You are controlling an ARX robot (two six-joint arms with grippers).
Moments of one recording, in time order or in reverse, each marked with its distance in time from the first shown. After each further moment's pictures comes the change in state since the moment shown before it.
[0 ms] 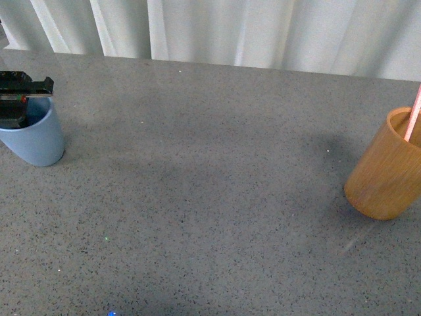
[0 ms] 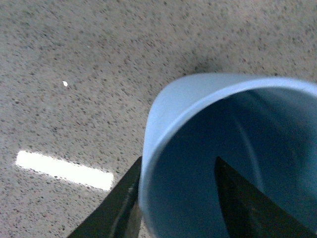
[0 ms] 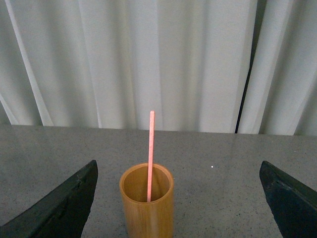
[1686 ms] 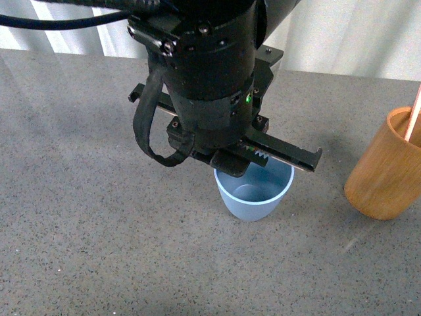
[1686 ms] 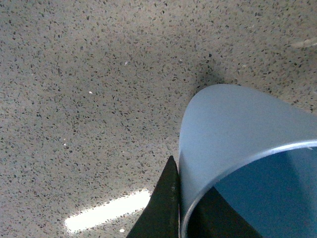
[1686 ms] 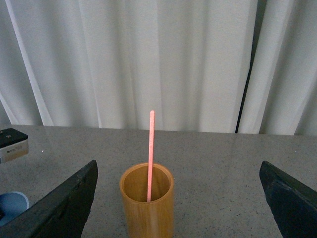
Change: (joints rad) left arm -0.668 0.077 0.165 -0.144 0.003 -0.043; right arm 0.000 0.000 0.000 0.000 0.000 0.000
